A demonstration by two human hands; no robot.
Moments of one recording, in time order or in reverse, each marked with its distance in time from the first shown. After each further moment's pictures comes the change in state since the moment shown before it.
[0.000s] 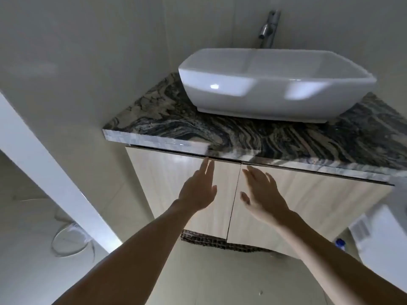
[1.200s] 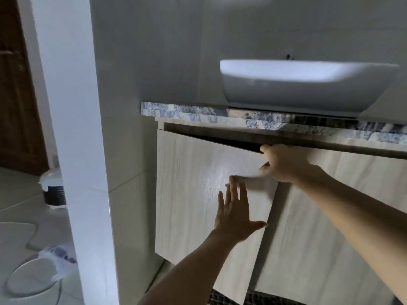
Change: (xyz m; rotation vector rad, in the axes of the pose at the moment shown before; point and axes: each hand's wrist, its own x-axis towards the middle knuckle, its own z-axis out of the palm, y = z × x) left_hand -0.029 -0.027 0.184 -0.105 0.356 0.042; right_hand 0.034 -0.031 0.063 -0.130 0.334 -0.072
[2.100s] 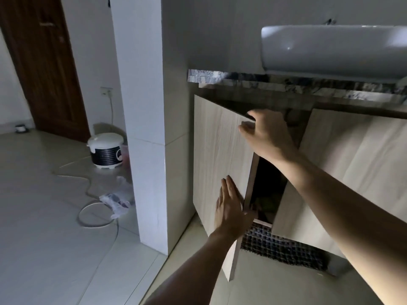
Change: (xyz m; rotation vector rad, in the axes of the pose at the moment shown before) left_hand -0.167 -0.043 -0.019 -0.399 0.095 -0.307; right_hand -0.084 -0.169 -0.019 0.308 0.456 -0.117
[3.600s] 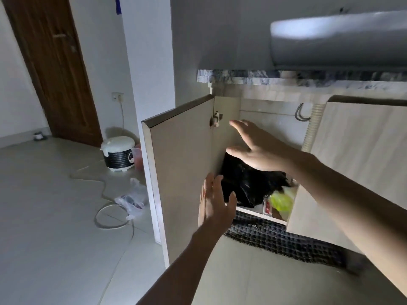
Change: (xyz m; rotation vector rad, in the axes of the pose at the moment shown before) left_hand -0.014 -0.035 -0.071 0.042 0.308 0.126; right_hand -0.016 -0.039 -0.002 0.160 -0.652 -0.041
